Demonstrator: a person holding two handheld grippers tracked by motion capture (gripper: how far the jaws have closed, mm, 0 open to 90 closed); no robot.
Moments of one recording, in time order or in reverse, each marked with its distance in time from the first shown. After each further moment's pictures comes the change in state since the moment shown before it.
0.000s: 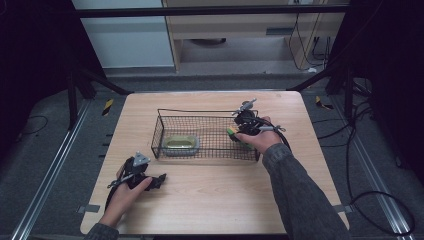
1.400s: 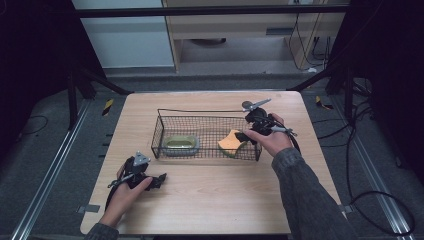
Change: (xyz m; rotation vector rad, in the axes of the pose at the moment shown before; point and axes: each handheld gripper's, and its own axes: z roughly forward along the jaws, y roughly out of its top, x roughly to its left) left arm 0.000 0.001 0.001 0.002 -0.002 -0.002; right arm -0.012 -0.017 -0.028 -0.102 -0.095 0.081
